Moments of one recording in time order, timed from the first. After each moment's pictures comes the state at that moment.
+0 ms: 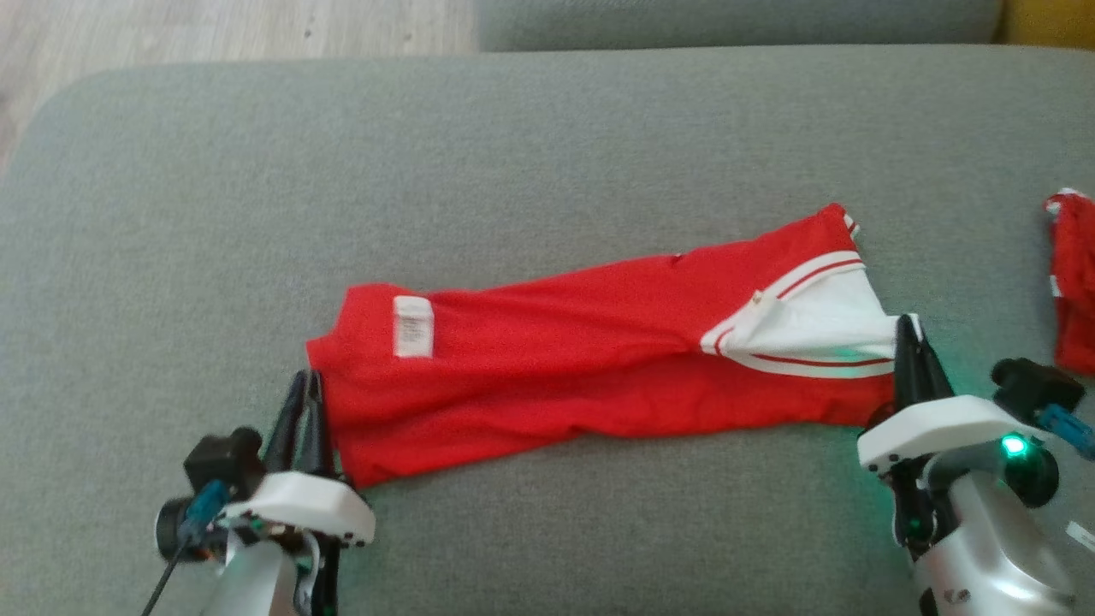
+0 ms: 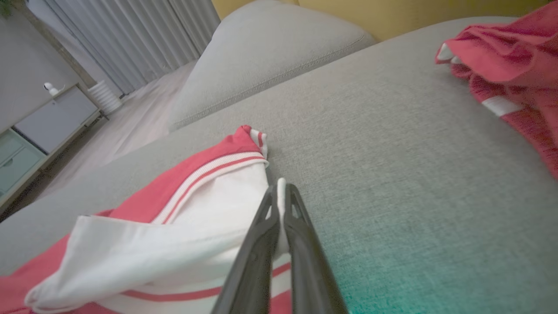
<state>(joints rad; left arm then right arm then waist) -0.27 0.06 -0.12 0.67 -0.30 -0.08 -0.25 -0.35 -0.10 -0.01 0.78 0.43 0.13 -0.25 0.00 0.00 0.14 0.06</state>
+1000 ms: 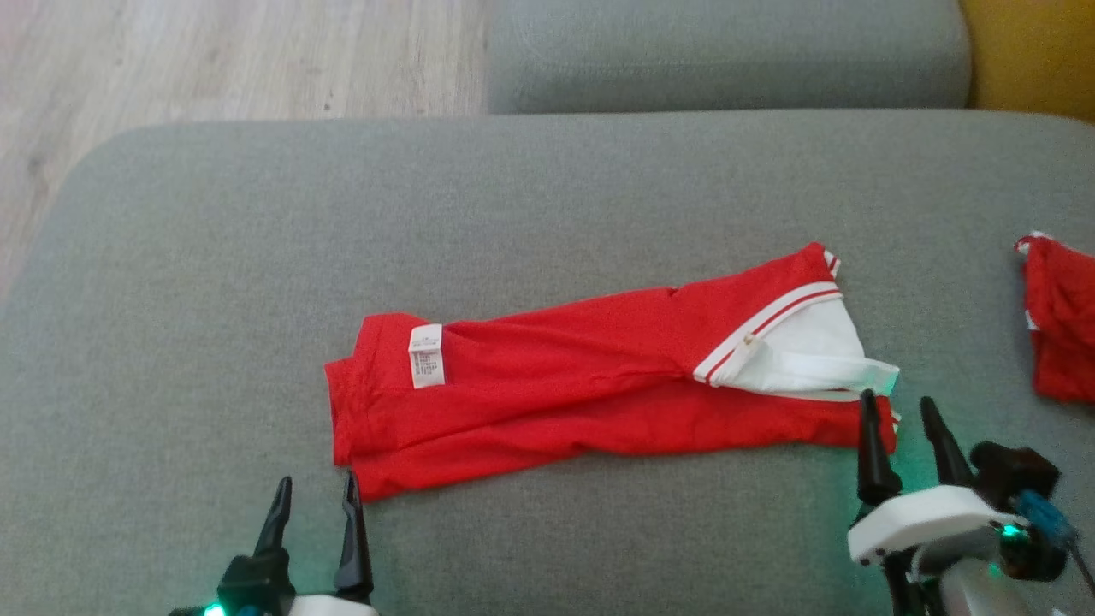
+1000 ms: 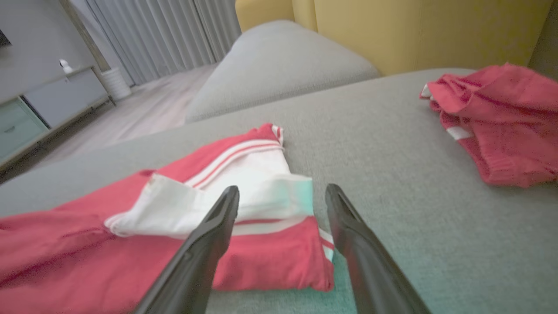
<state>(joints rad) 0.05 0.05 -0.13 0.40 -0.16 0.05 -0.25 -0.10 -0.05 -0.07 0.54 0.23 0.13 -0.25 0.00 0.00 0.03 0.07</state>
